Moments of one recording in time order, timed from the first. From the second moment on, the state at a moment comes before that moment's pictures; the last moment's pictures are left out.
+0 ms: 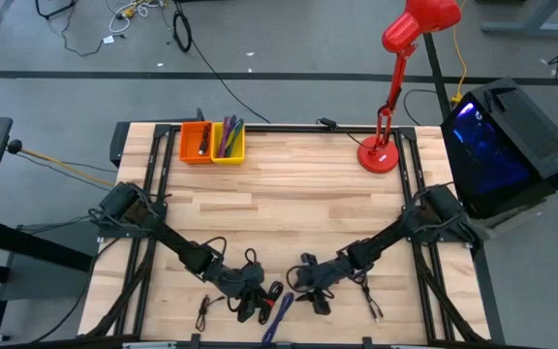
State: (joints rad) left arm -0.59 1.88 0.85 0.52 -0.14 -0.87; right arm 0.50 1.95 0.89 0.39 -0.01 0.43
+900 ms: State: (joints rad) left arm -0.59 1.88 0.85 0.52 -0.16 -0.87; right arm 0.48 2.02 1.04 0.22 -0.04 0.33
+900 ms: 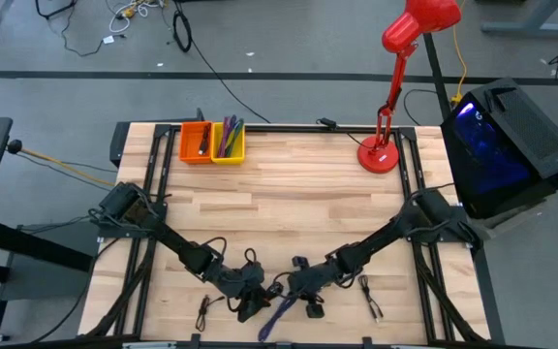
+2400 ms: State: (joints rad) left arm -0.31 1.70 0.85 1.27 -0.69 0.13; right arm 0.30 1.18 0.99 -0.09 0.57 -0.01
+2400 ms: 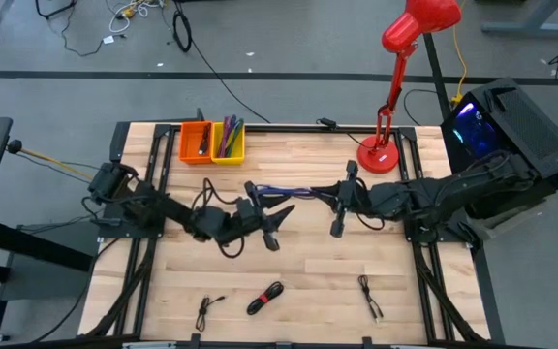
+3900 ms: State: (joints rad) left arm -0.16 1.64 0.84 1.25 -0.66 0.12; right arm 0.27 1.13 0.99 -0.03 0.51 -0.06
